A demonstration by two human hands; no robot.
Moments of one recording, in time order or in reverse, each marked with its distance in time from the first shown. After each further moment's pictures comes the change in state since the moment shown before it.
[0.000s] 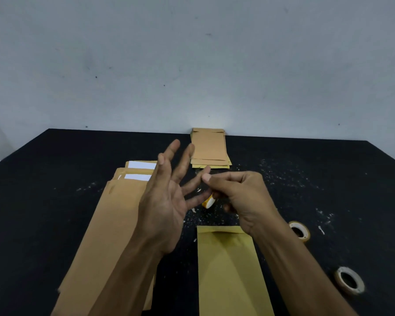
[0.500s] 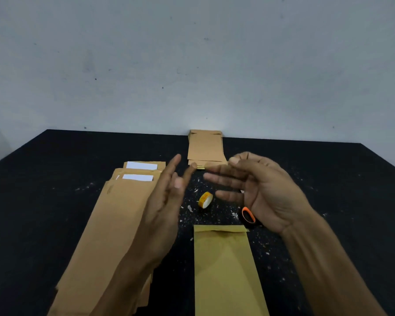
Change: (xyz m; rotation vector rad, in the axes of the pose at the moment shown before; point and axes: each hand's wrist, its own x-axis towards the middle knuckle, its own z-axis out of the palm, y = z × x) left_hand -0.021 -0.018 -0.017 0.520 -0.043 0.101; right_hand -0.021 -0.040 -0.024 0.312 -0.248 0.048
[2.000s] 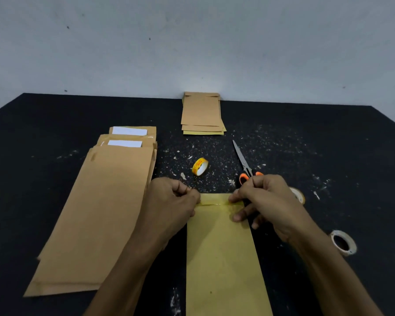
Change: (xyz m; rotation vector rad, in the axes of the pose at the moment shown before) left_hand -0.008 -0.031 0.023 0.338 0.141 -0.405; right_hand -0.012 0.068 -0.059 -0.622 0.301 0.239
